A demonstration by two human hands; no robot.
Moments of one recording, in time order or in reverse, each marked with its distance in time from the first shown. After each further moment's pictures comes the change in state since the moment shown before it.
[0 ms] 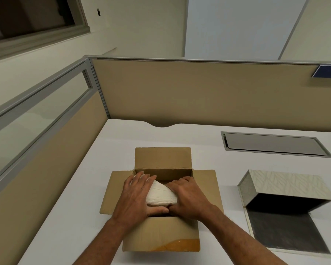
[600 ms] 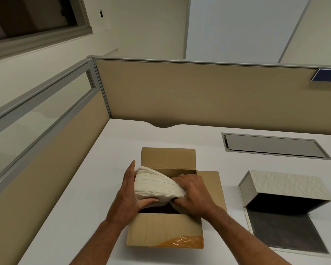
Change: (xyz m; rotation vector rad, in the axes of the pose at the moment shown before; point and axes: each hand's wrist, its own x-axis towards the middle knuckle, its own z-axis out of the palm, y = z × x) left_hand -0.008 -0.013 -0.012 -0.593 0.119 -0.204; right_hand -0.005 0.015 0.006 0.160 0.200 0.044
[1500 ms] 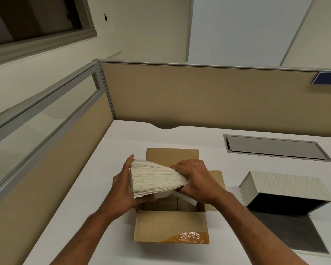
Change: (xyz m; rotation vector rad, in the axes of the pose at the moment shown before) left_hand -0.004 0.029 -0.050 -0.142 -0.108 -0.106; right_hand 0.016 -0.025 -0.055 -0.017 0.024 -0.191
